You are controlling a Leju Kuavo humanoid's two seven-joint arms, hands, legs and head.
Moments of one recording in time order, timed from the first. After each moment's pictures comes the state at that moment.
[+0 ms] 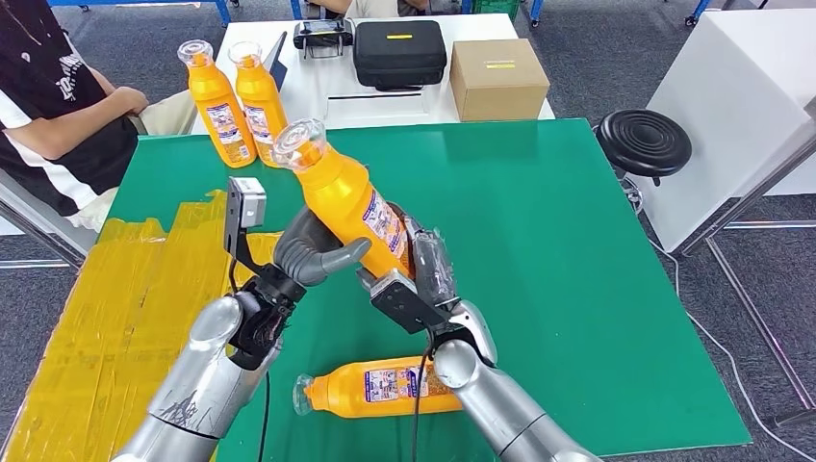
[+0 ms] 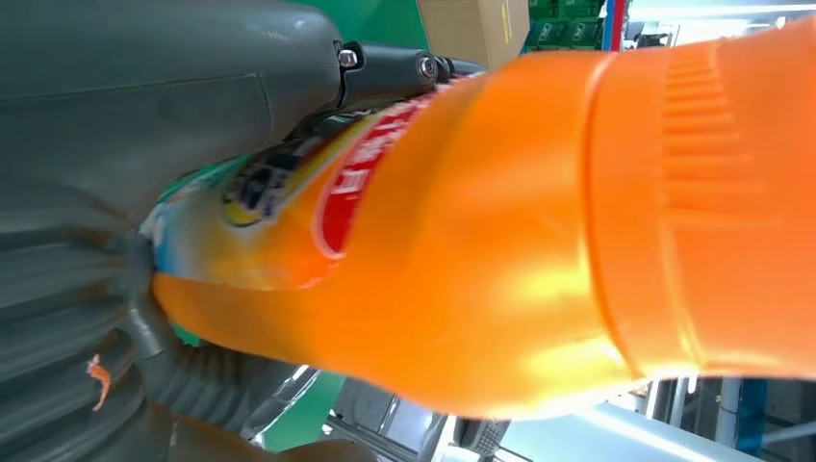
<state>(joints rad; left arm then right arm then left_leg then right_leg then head) -0.53 -0.19 -0.48 -1.20 0.46 -0.23 -0.02 -0.37 0.12 0.54 -1.16 0.41 -0.43 -0.32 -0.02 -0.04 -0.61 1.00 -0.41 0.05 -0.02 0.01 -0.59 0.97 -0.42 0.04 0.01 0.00</state>
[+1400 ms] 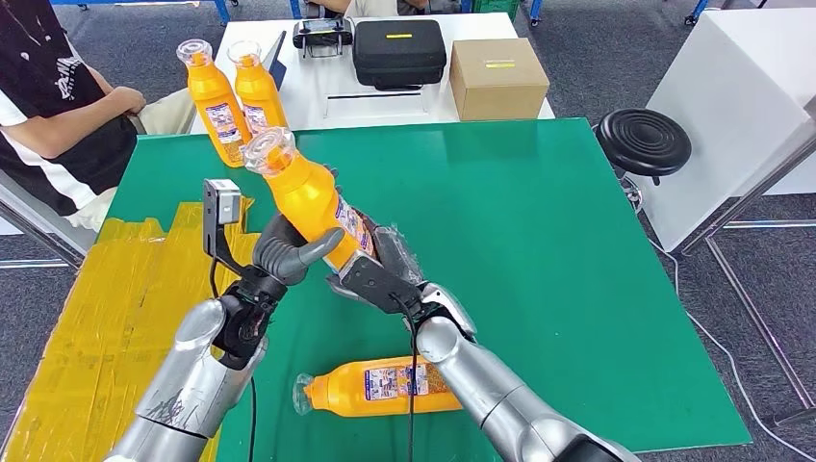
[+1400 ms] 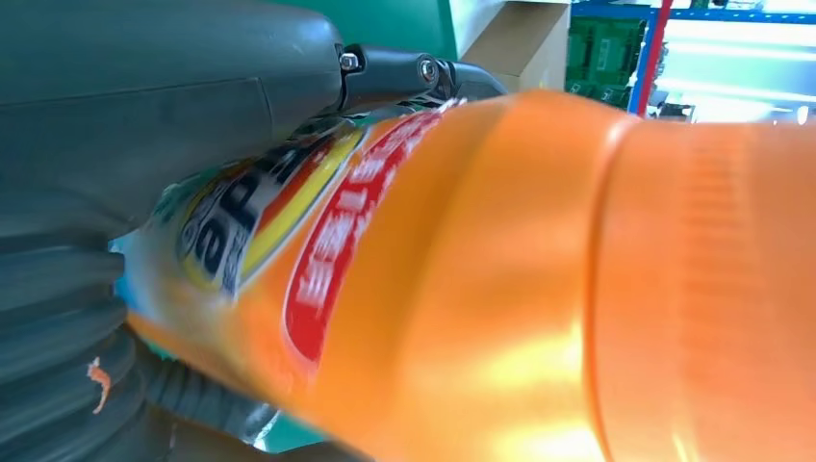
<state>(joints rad) -0.51 -0.16 -0.43 -1.17 0.52 -0.18 -0.01 -0.49 0.18 0.60 -0.97 0.33 -0.13 -0.30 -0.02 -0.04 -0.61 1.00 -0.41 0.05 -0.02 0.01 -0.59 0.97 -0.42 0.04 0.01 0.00</state>
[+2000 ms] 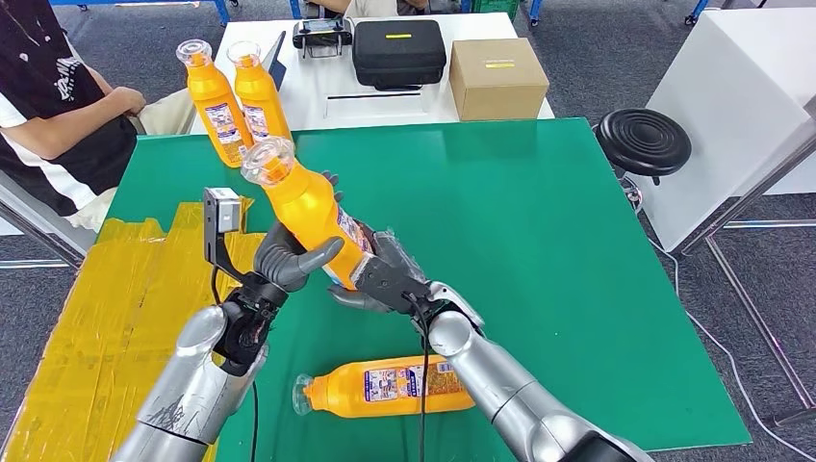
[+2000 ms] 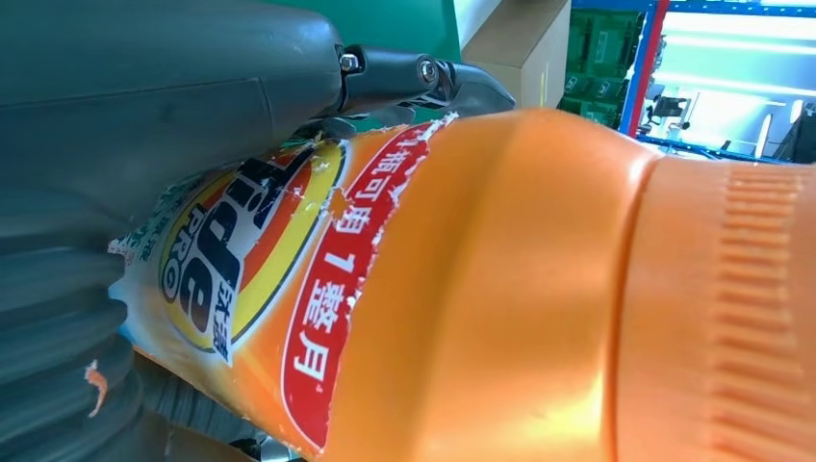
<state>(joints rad) -0.49 -0.16 -0.43 -1.17 0.52 -0.20 -0.03 -0.50 0.14 0.60 -0.99 0.27 0.01 -0.33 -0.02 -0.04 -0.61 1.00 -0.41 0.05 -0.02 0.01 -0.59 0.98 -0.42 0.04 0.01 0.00</state>
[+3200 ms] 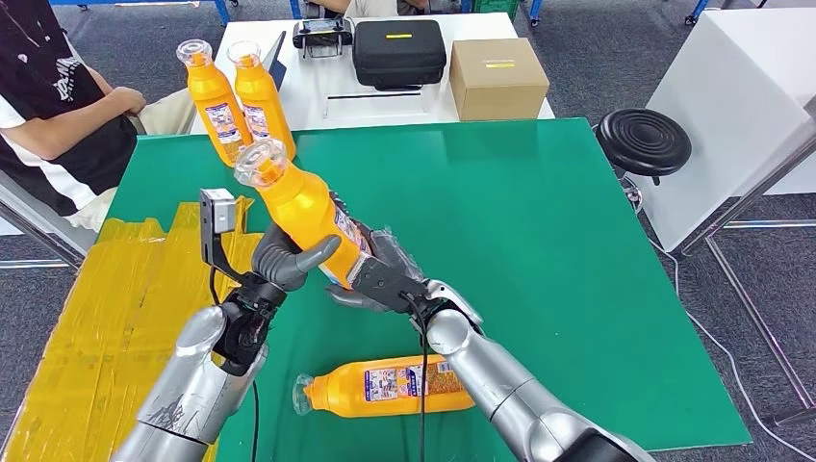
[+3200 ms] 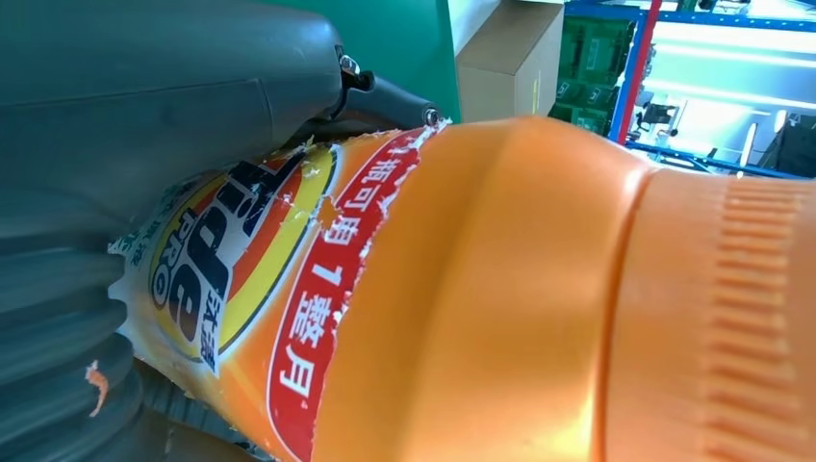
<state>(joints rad) -0.49 -0.16 -0.42 -1.16 0.53 -0.19 -0.05 -0.51 0.15 0.60 -0.98 0.29 0.00 -0.33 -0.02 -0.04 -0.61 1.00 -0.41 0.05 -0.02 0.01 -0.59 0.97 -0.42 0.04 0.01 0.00</state>
